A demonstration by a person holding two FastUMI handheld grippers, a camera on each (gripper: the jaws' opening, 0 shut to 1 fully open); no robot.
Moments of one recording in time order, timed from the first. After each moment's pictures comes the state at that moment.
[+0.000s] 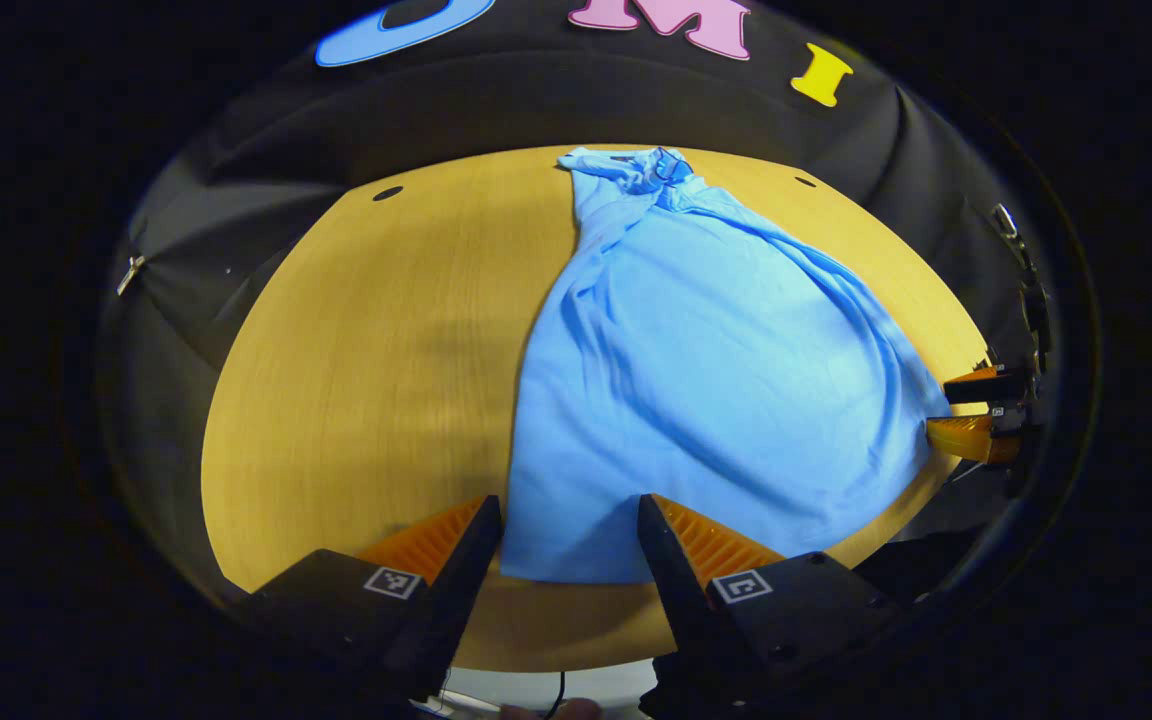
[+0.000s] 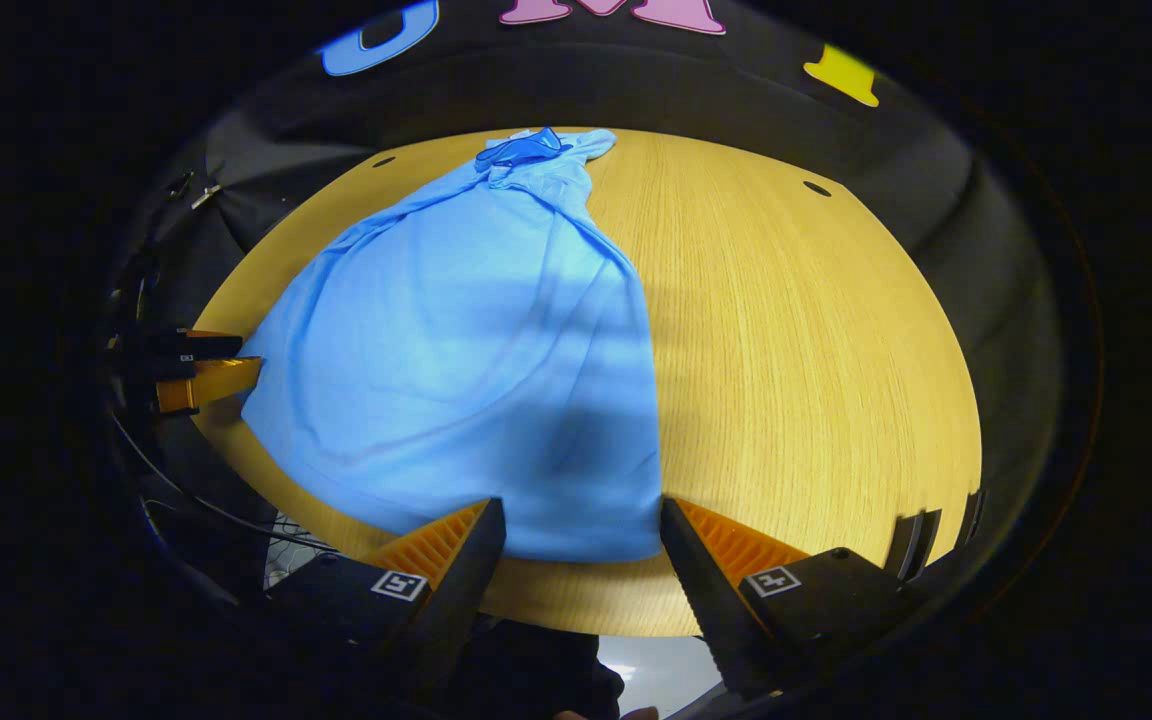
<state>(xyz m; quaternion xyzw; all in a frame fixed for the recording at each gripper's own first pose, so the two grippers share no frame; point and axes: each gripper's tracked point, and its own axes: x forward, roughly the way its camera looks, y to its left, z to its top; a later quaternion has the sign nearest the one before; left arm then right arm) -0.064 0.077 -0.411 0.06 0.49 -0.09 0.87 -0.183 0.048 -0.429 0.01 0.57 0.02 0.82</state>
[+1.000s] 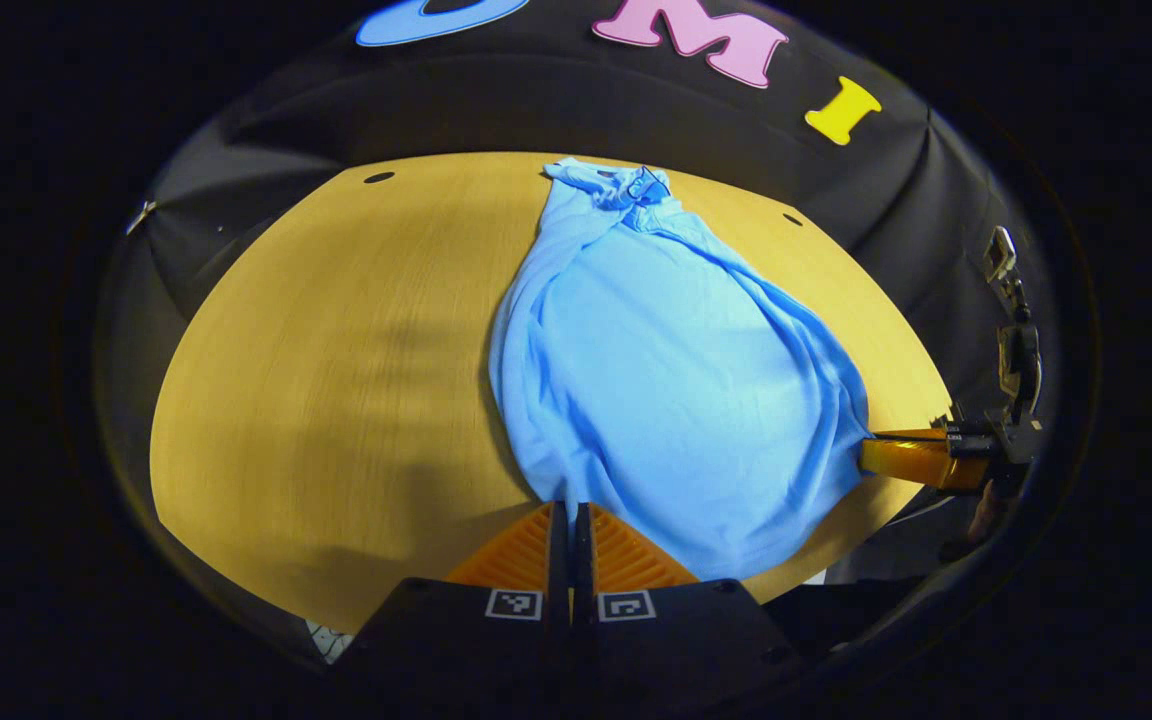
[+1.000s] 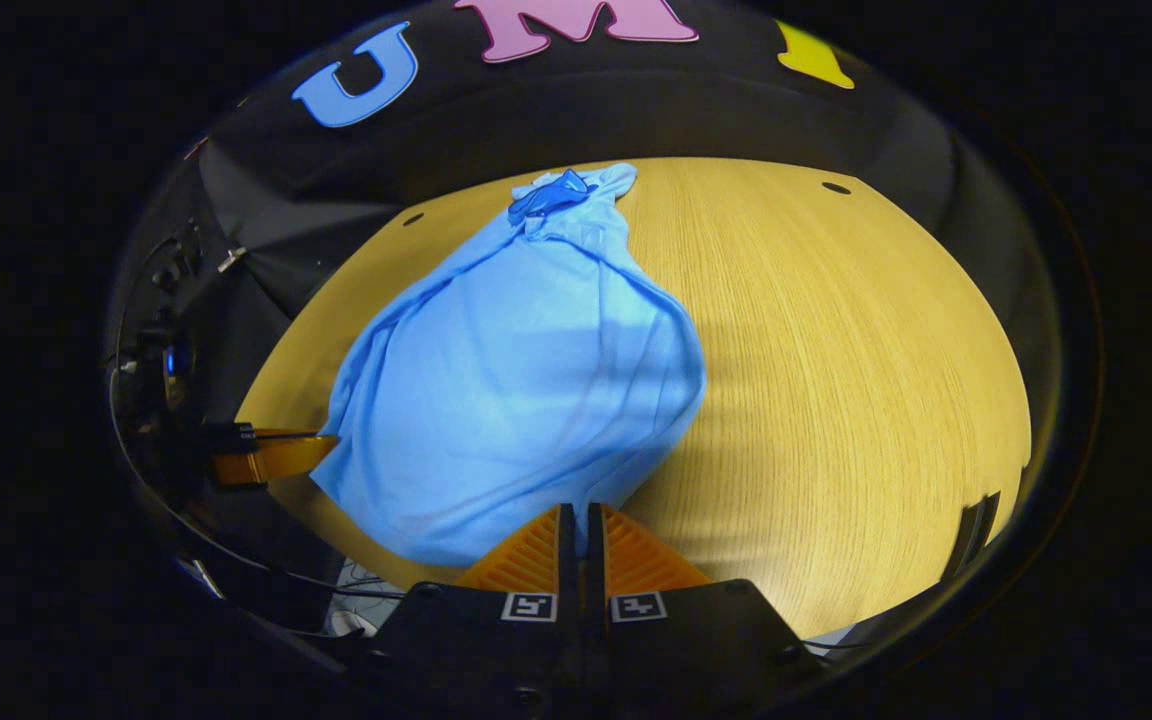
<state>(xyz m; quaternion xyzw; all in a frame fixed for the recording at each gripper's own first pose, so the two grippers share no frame) -0.074 0.018 -0.393 -0.05 0.46 -0.09 0.88 -0.146 0.088 -0.406 0.13 0.50 0.05 0.86</state>
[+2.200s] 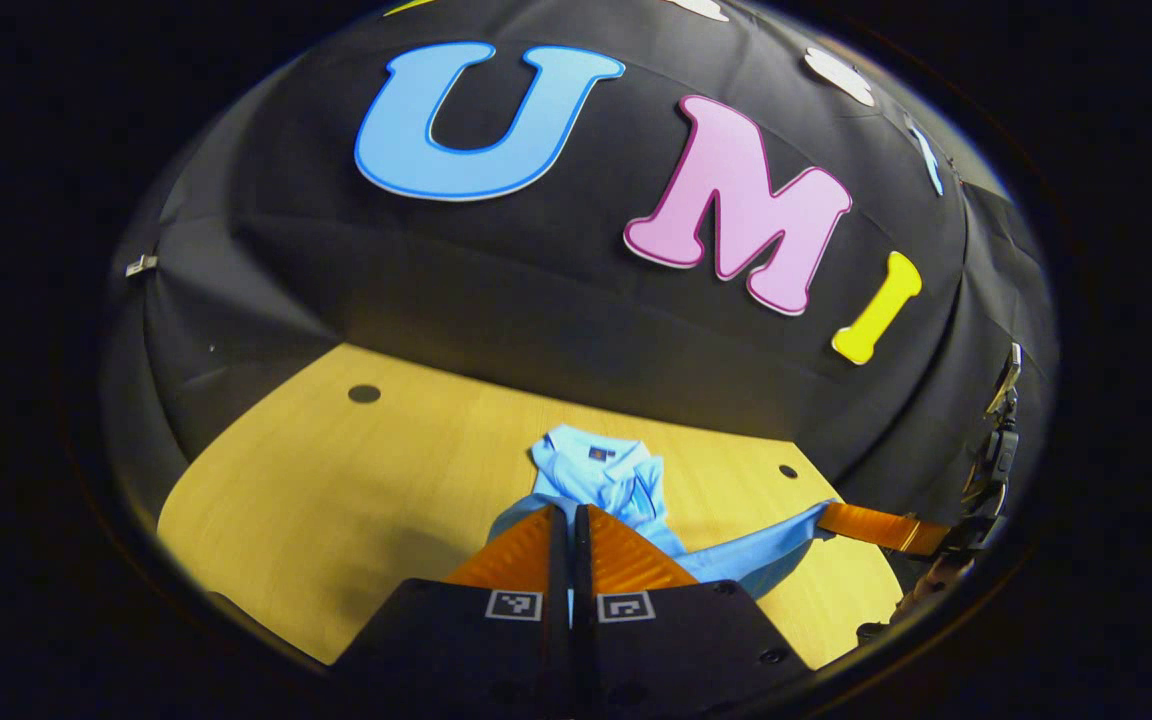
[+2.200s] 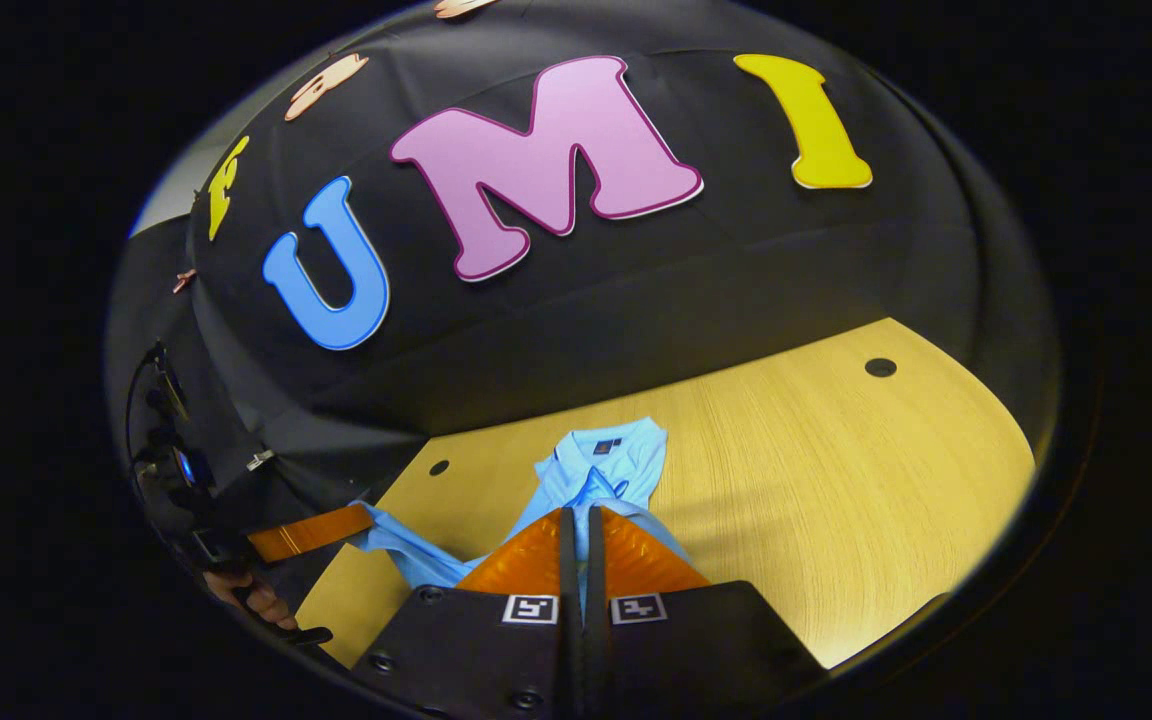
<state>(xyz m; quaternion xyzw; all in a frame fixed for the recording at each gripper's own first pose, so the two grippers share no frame) 0.189 0.012 -0.194 -0.14 0.19 -0.06 0.97 0.142 0.039 -0.279 0.21 0.26 0.03 0.94</state>
